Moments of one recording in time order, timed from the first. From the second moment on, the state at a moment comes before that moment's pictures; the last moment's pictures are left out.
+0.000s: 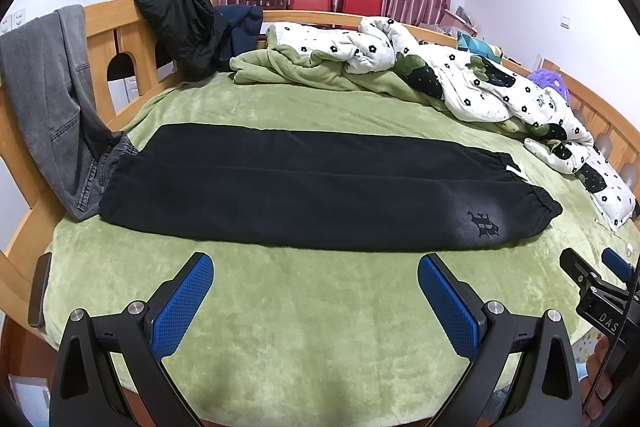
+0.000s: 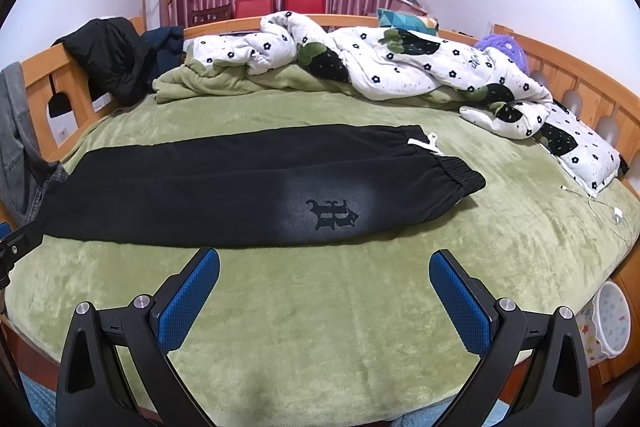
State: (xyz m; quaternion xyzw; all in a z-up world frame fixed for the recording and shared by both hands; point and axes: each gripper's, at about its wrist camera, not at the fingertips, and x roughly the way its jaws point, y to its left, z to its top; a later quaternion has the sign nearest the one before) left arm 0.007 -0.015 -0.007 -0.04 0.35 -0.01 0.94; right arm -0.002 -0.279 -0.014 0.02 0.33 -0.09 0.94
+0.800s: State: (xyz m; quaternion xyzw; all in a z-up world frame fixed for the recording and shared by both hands) left arm 0.129 0.107 -0.156 -0.20 0.46 0.04 0.86; right arm 0.085 -0.344 -0.112 0.07 0.41 -0.08 0.91
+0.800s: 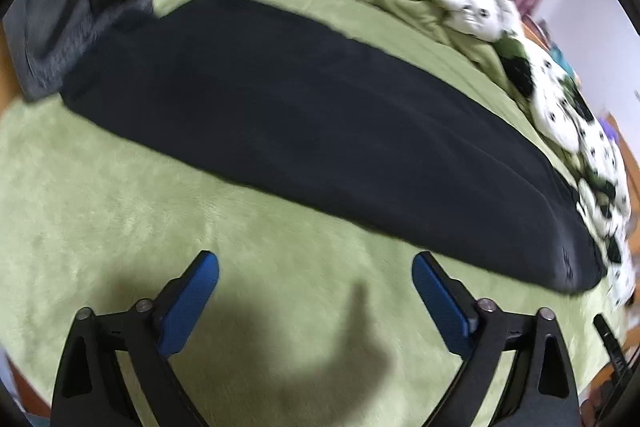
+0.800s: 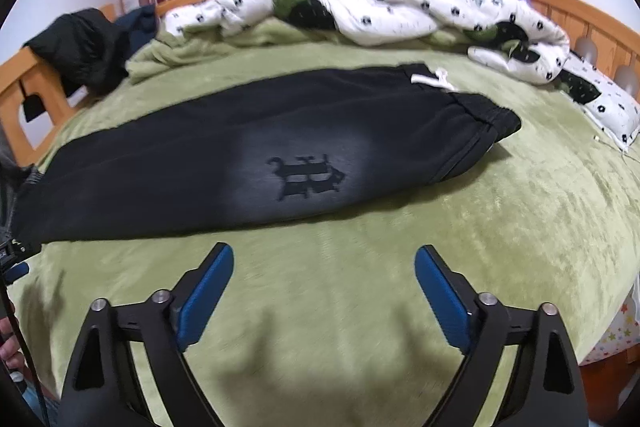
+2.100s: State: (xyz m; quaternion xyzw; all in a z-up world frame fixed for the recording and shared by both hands) left arm 0.364 0.121 -0.130 -0.10 0.37 0.14 0.91; right arm 0.345 -0.384 -0.122 0.21 0.33 -0.05 0.92
